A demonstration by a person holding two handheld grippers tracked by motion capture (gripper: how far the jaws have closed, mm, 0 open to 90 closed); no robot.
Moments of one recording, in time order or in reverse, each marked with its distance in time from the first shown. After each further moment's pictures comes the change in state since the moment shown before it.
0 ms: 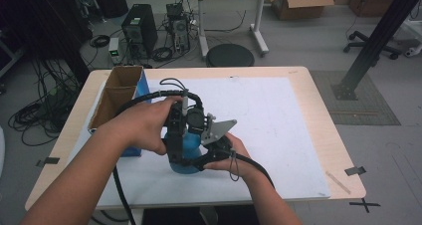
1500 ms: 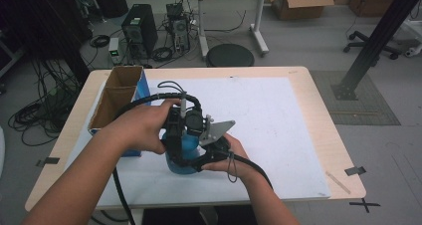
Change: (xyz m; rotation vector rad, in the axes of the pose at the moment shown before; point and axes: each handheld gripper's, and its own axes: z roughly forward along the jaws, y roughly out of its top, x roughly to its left) left arm -0.001 -0.003 0.005 -0.011 0.014 0.007; right arm 0.004 0.003 0.004 -0.007 0.000 0.010
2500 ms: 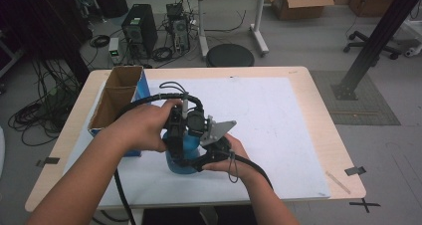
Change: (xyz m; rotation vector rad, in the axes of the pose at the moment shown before) left arm -0.003 0.004 -0.003 0.008 0.024 0.017; right arm 0.001 0.000 -0.002 -0.009 -0.005 0.000
